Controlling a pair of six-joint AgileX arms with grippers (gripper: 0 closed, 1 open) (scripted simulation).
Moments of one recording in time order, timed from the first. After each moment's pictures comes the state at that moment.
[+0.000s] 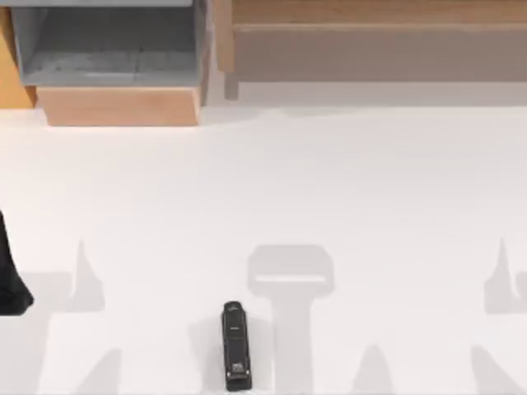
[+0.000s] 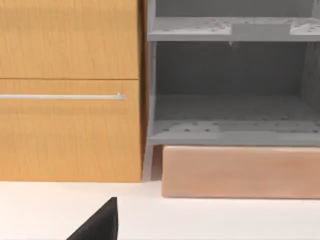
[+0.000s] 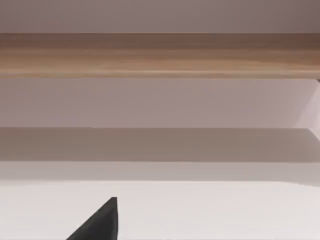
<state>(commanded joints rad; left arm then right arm) 0.00 0.00 0.00 0.00 0.00 0.00 0.00 0.00 0.00 0.00 0.00 0.00</state>
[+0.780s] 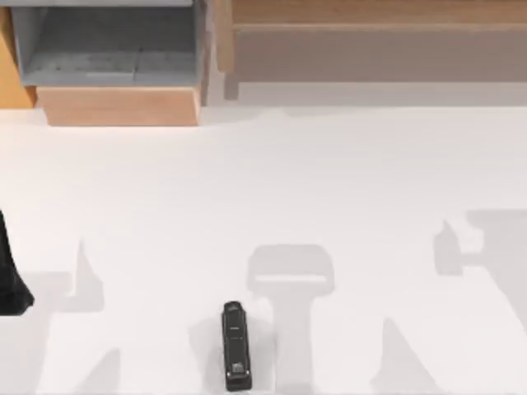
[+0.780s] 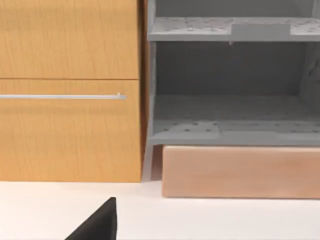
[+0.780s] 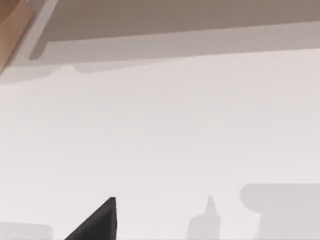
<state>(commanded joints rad) 0.00 0.00 0.00 0.00 0.00 0.00 0.22 0.65 0.54 -0.38 -0.02 0.22</state>
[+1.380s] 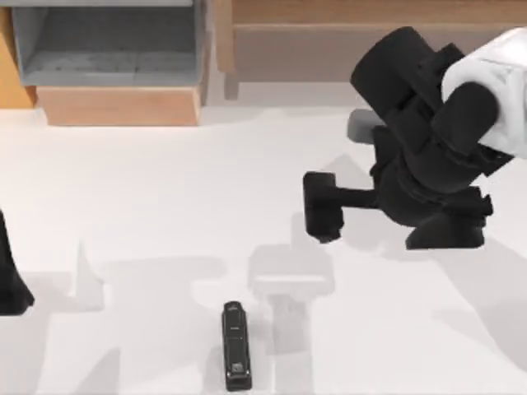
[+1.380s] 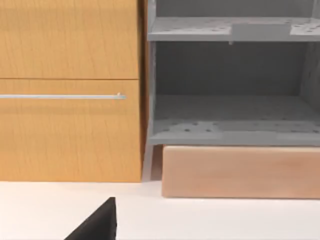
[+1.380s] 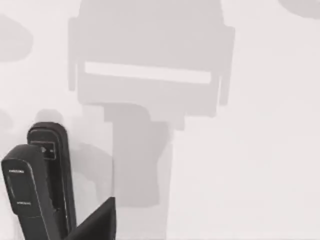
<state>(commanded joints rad) 0.00 0.00 0.00 0.00 0.00 0.00 0.64 1.70 1.28 -0.91 -0.08 0.62</state>
